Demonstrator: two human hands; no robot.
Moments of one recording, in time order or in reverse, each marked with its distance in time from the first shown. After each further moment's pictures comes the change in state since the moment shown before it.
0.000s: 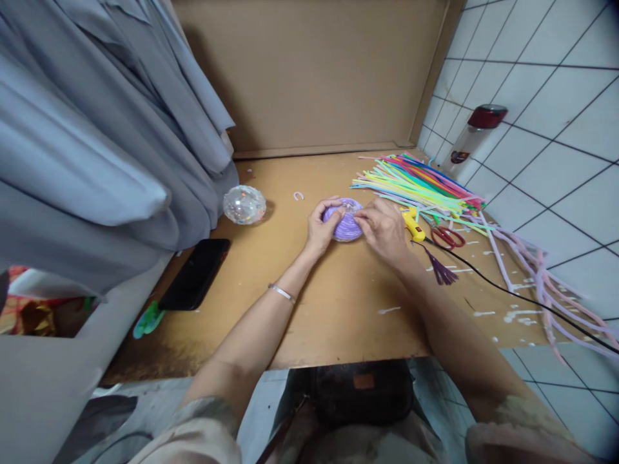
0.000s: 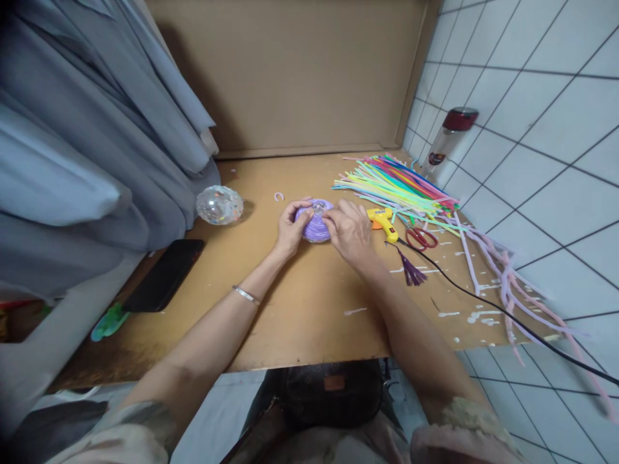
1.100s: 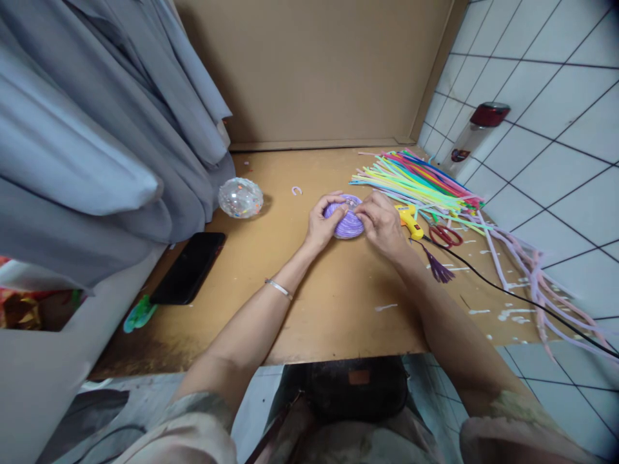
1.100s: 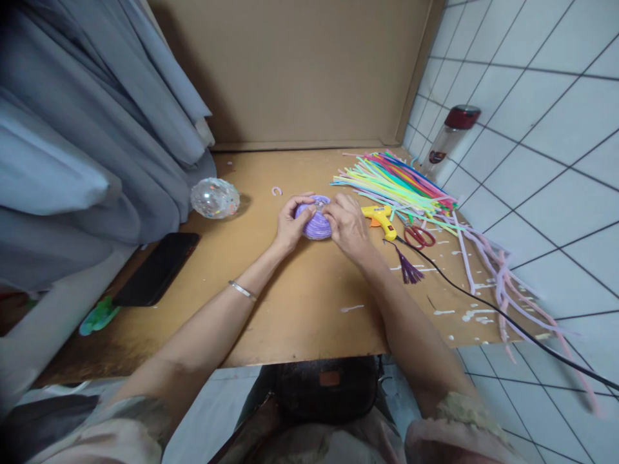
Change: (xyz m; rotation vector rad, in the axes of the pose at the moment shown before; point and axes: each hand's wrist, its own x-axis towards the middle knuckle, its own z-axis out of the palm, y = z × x) left_hand -0.001 0.006 0.002 0.024 -0.050 0.055; right_hand 0.006 0.011 -0.002 0.170 -0.045 -0.091
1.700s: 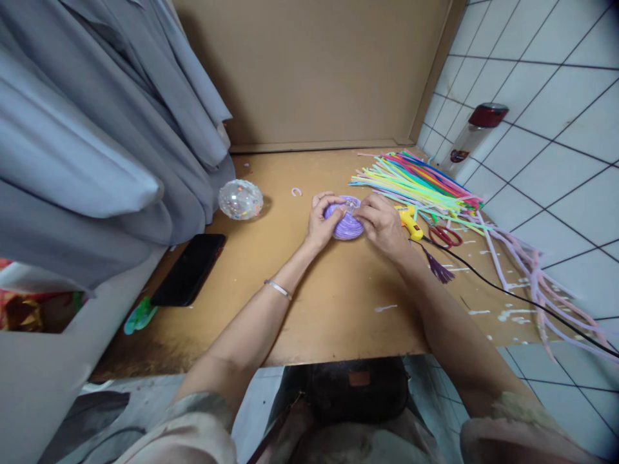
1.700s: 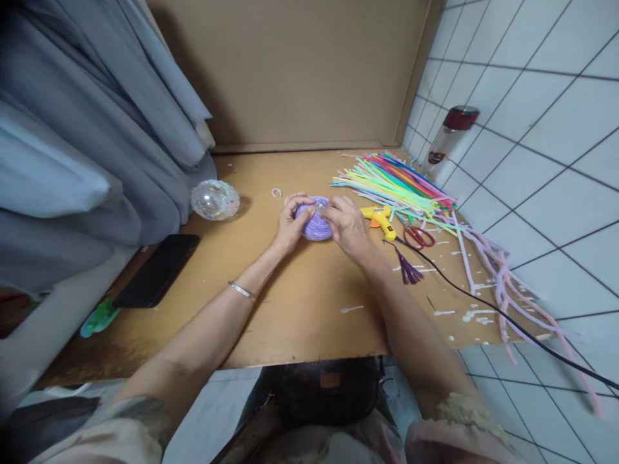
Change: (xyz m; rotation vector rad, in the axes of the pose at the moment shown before) left_hand 0.002 -0.004 -0.005 0.107 0.022 0.046; right_hand 0.002 0.006 0.001 0.059 -0.007 -0.053
